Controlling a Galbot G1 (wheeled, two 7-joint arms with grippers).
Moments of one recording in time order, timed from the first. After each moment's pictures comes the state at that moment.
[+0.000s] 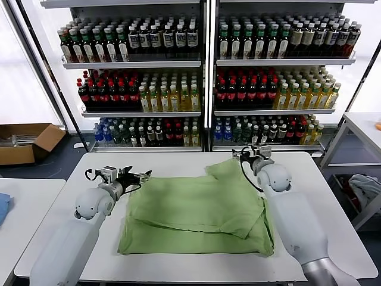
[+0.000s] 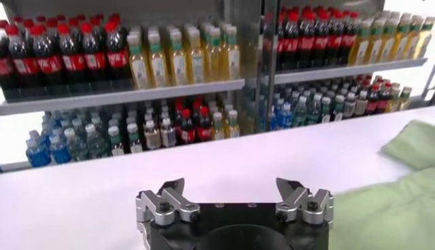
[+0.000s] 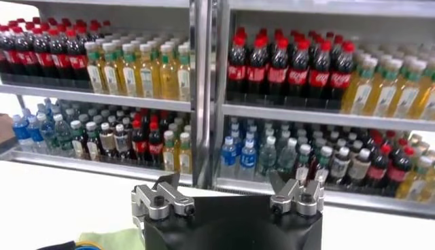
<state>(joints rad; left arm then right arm) 0.72 -1.08 -0.23 -1.44 -0.51 0.57 0.09 -0.45 1.32 0.20 1.16 0.37 -0.54 0.02</state>
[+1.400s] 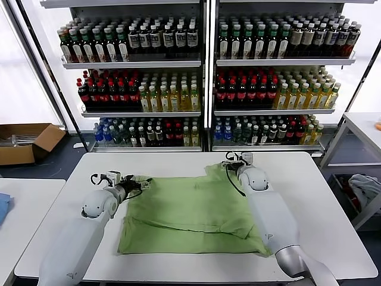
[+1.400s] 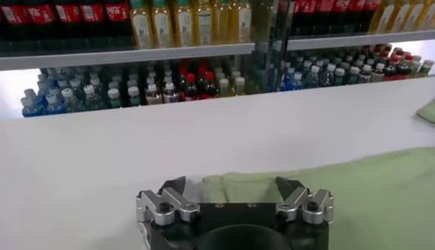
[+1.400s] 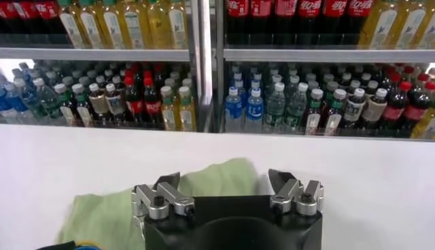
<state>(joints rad) 0.68 -1.11 -0.20 -1.29 -0.51 0.56 0.10 -0.43 1.42 0.23 0.96 0.31 -0.53 0.05</state>
